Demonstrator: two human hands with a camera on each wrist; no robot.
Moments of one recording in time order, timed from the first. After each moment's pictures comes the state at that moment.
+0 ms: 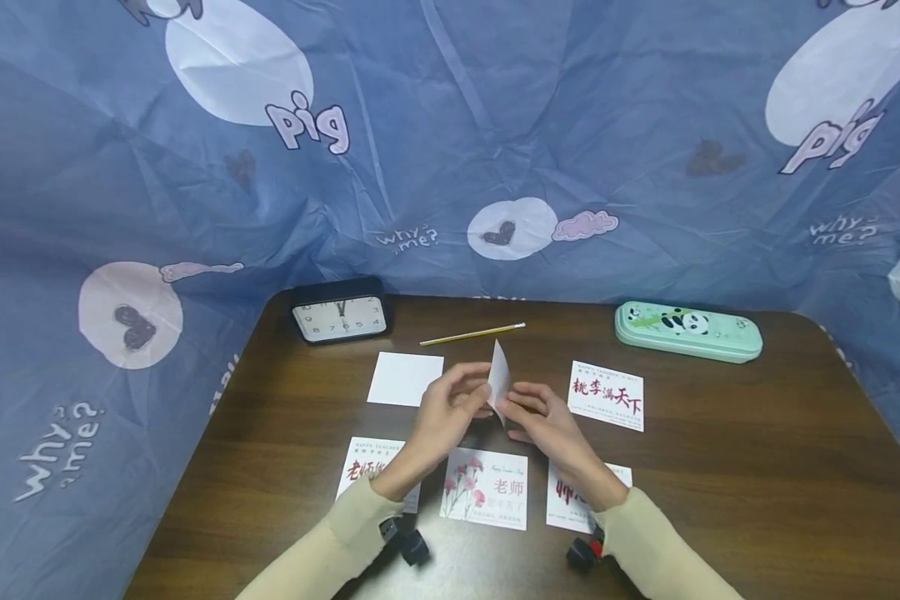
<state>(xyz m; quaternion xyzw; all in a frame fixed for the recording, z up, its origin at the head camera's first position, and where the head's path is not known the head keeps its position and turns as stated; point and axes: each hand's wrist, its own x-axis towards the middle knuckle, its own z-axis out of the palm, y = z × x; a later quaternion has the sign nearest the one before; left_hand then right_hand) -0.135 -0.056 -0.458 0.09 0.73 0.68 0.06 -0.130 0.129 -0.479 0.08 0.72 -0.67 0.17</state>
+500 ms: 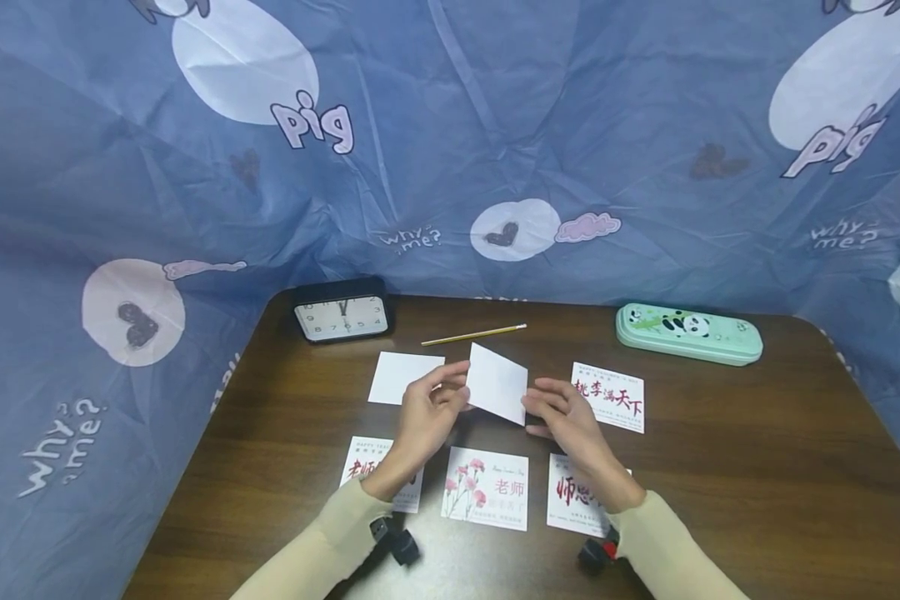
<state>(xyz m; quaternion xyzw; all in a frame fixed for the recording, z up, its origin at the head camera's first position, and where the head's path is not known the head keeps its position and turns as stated) -0.137 -0.071 -0.467 0.04 0.74 0.67 0.00 -0.132 0.145 -0.477 0.13 0.72 -0.67 0.13</state>
